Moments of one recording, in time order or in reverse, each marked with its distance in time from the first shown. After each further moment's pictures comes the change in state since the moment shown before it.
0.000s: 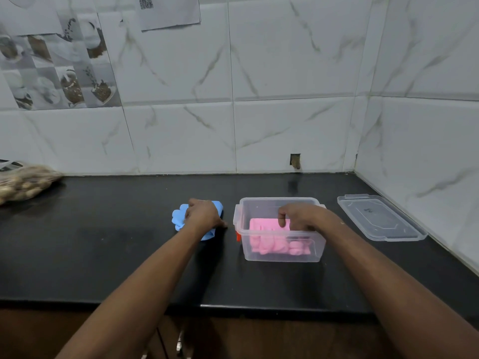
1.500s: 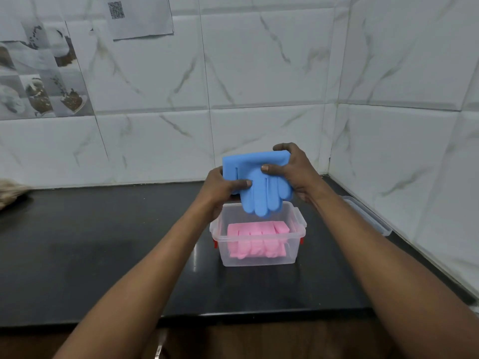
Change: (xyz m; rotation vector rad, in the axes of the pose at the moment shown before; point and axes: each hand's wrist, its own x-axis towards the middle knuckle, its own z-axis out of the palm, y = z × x) left_hand -0.073 0.065 -0.062 -1.456 -0.165 0.665; right_hand -0.029 0.015 -0.072 1.176 0.652 -0.209
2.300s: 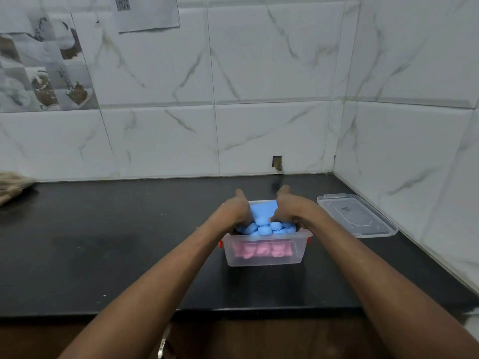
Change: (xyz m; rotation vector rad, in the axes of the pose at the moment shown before) left_hand -0.023 -0.011 0.035 1.115 -0.069 -0.405; right_hand -0.037 0.018 0.034 -0.928 -0.342 0.528
